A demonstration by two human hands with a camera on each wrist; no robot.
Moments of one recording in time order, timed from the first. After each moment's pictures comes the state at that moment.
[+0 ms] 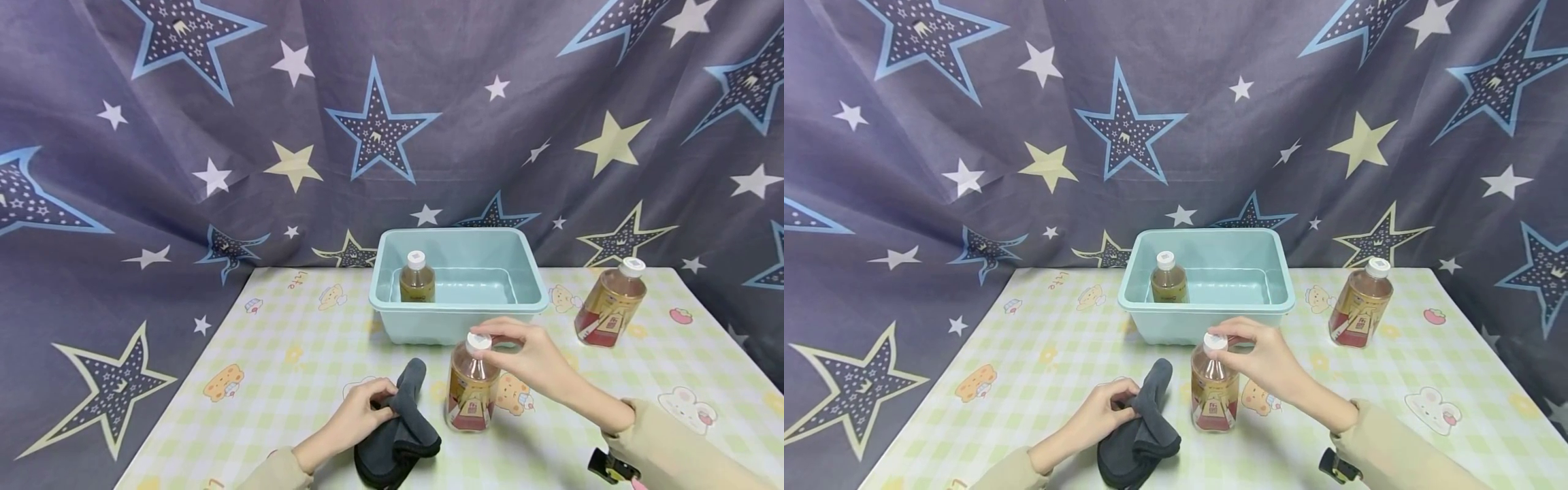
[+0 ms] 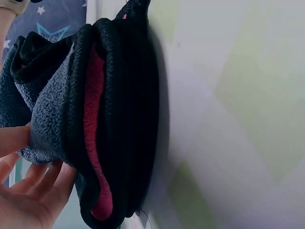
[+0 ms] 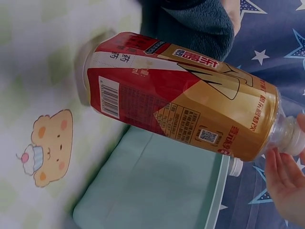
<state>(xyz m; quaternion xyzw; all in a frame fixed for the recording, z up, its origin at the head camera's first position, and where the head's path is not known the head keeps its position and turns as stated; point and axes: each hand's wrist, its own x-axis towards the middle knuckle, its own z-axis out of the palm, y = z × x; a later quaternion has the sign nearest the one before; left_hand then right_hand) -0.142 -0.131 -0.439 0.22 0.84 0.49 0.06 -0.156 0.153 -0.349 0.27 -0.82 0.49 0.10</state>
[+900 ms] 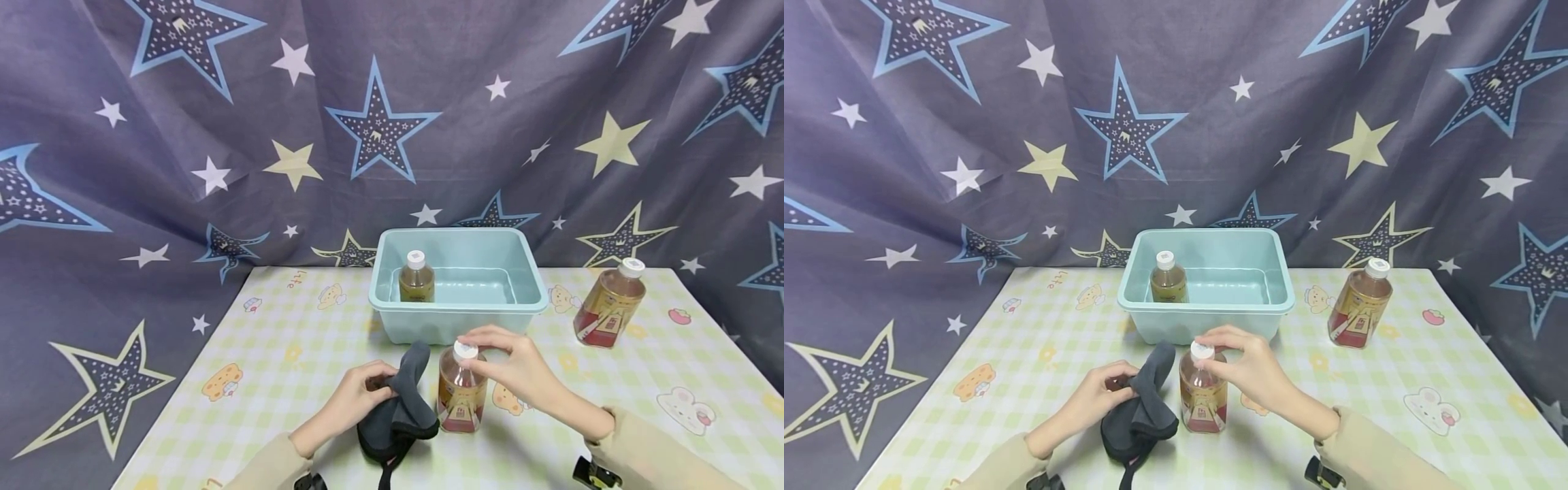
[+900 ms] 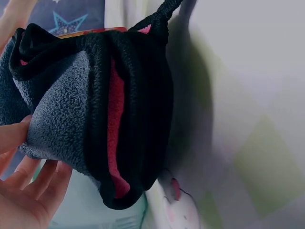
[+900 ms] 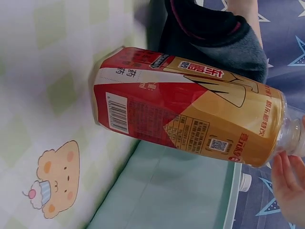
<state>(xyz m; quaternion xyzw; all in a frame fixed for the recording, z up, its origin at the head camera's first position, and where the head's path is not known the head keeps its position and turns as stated) -0.156 -0.130 -0.422 0.24 0.84 0.48 0.01 -0.154 0.136 -0.363 0.31 -0.80 0.49 0.15</state>
